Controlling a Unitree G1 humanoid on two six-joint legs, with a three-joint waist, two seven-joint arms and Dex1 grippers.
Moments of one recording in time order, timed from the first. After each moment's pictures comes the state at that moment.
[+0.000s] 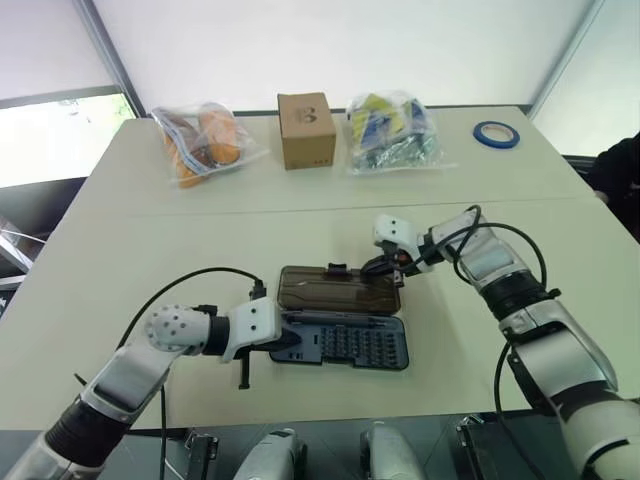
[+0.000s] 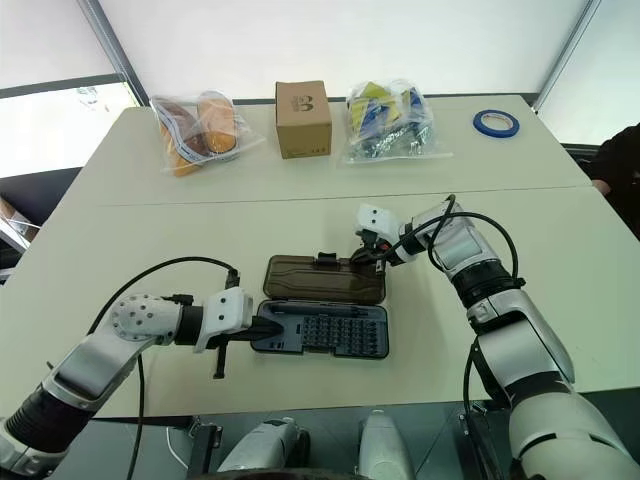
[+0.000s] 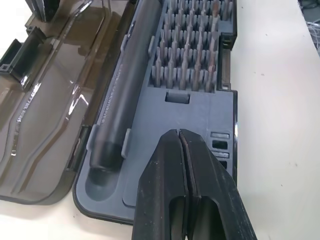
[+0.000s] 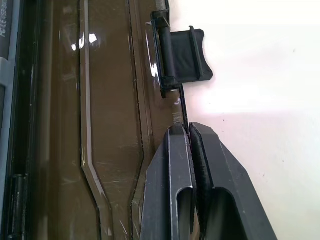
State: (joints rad) left arm -0.16 0.75 -0.29 -0.34 -0.18 0.29 -1.04; right arm -0.88 -0.54 0.40 0.66 -0.04 0.18 1.28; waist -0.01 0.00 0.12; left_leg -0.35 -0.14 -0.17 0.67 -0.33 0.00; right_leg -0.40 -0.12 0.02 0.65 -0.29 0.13
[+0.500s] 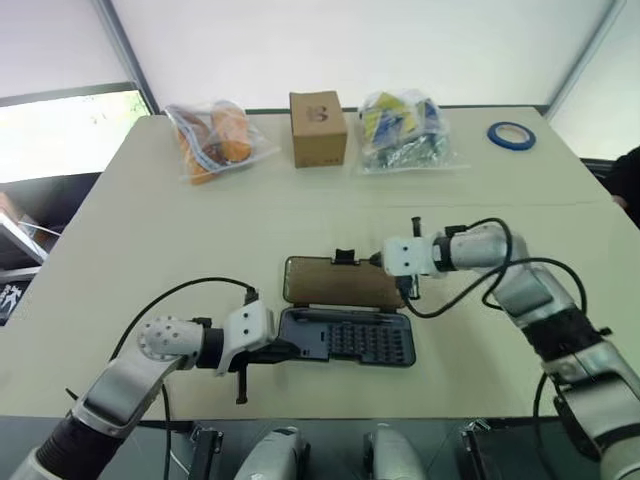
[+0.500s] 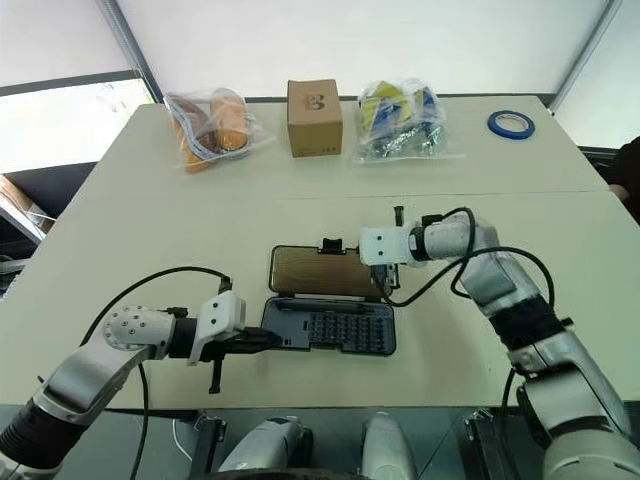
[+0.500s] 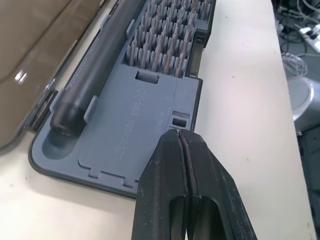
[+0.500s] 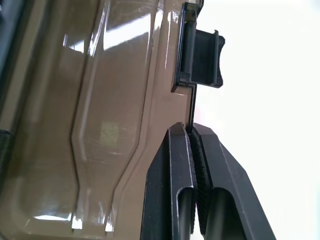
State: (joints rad) left arm -0.09 0.75 -0.25 -0.38 -0.28 0.39 -1.05; right arm -0.58 -0.75 0.32 0.01 -0.22 0.00 1.03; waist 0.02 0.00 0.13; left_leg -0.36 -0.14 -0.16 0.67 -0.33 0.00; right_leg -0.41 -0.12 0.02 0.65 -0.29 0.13
